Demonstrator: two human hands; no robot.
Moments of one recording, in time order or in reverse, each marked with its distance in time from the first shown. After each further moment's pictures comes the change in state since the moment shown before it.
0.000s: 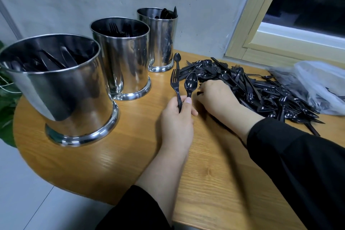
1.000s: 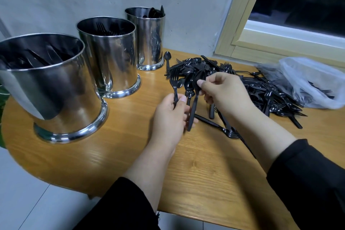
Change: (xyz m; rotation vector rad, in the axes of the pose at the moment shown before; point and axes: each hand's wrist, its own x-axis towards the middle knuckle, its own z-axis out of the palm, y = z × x) left_hand -0.008 0.003 0.003 0.092 -0.162 -0.013; right_hand -0.064 0.009 -0.057 0.986 0.074 0.196
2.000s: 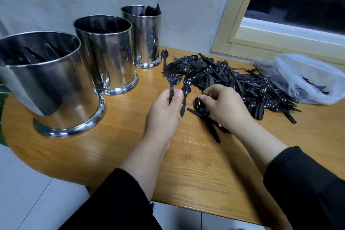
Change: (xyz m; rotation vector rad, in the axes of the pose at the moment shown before) left_hand -0.002 -0.001 -0.004 0.038 -0.018 0.035; right_hand -0.011 0.036 -0.013 -0.561 -0.006 -0.055
